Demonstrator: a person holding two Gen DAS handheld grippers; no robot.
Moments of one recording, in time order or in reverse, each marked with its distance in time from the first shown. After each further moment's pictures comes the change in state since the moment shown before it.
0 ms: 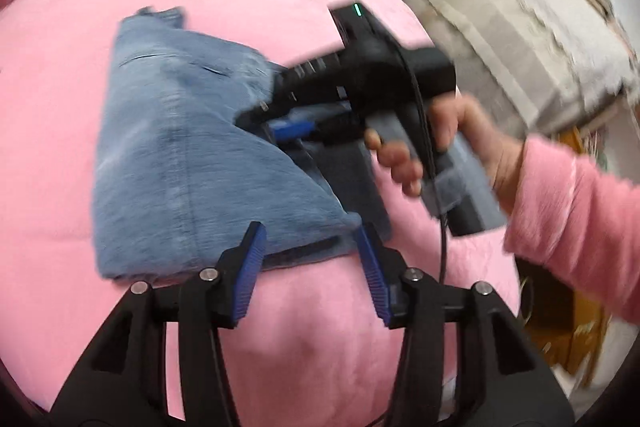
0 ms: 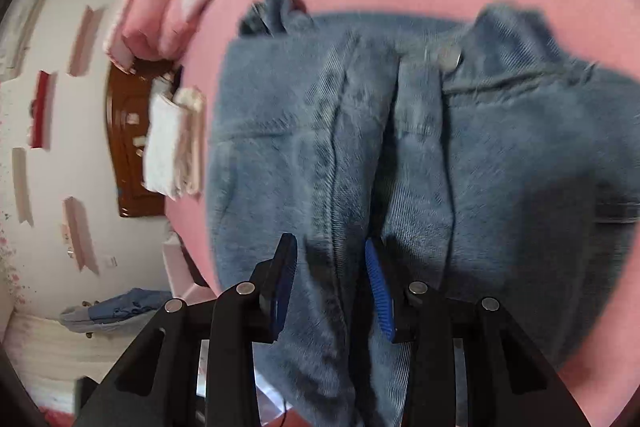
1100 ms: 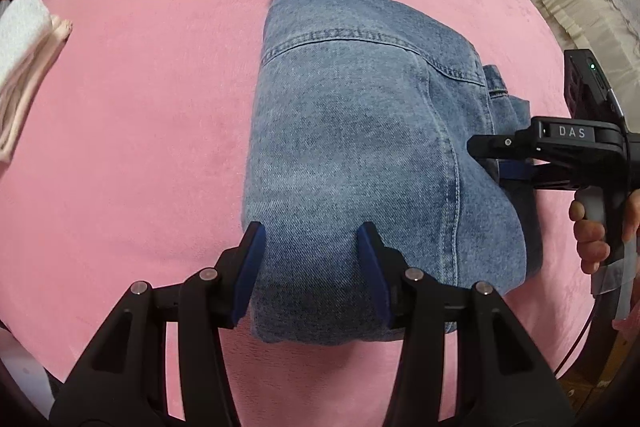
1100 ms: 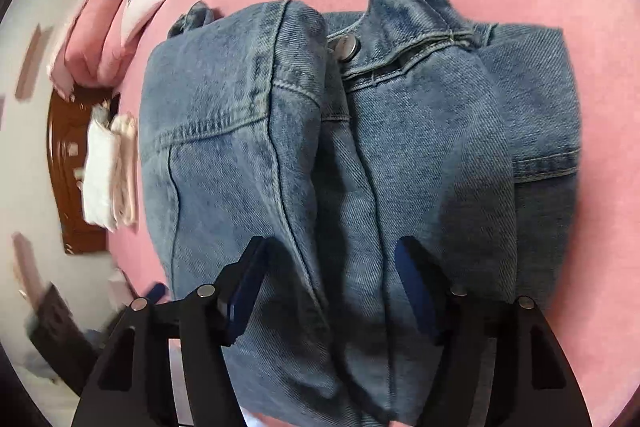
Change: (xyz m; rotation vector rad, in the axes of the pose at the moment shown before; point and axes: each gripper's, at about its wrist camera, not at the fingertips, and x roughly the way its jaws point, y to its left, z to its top) left arm 0.056 0.117 0.038 -0.124 0.108 0.317; right arm 0.003 -0.008 -0.008 0.091 -0.144 -0.227
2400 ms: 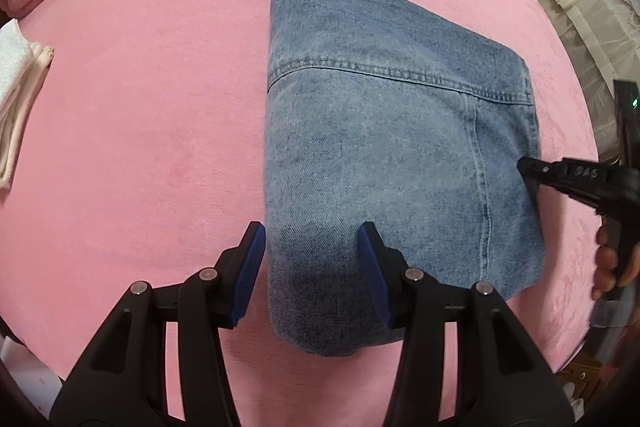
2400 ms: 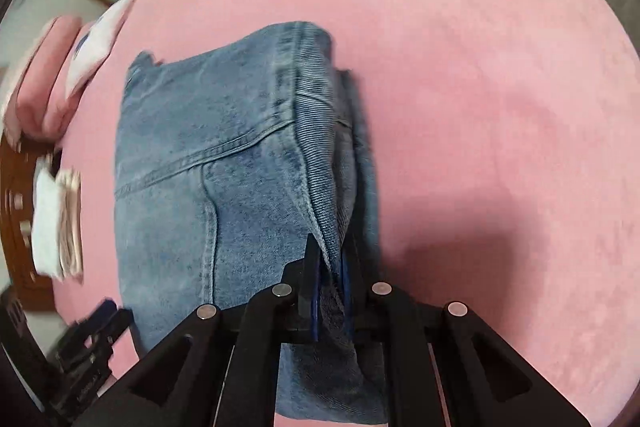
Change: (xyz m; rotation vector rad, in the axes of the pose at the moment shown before) left arm 0.001 -0.030 0.016 0.084 0.043 0.025; right arm -0.046 0.000 -0.035 0.126 -0.261 -0.263
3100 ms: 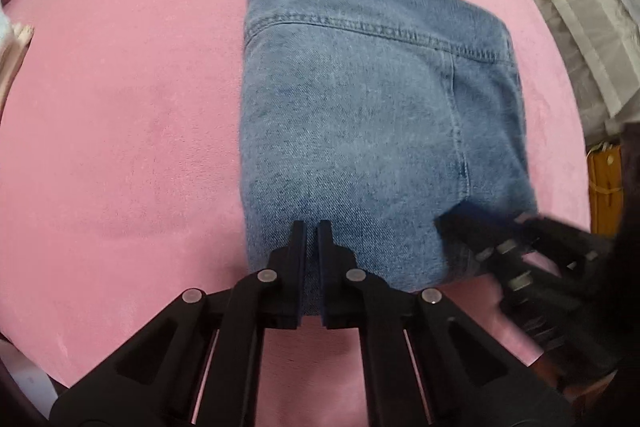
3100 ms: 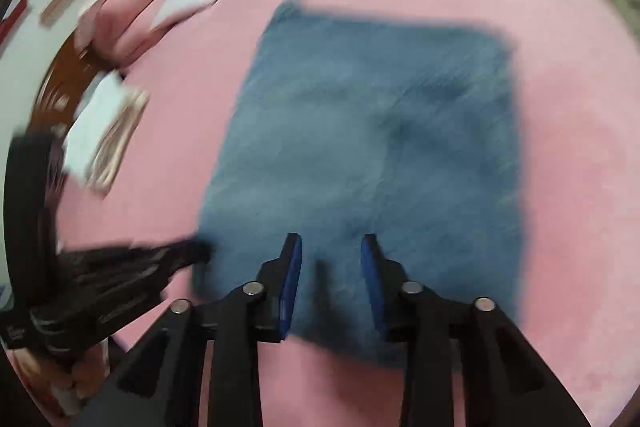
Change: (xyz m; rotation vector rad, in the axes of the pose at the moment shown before) left arm 0.002 0.002 -0.040 0.033 0.065 -0.071; right arm -0.017 0.125 -0.130 -0.397 -0.018 0.119
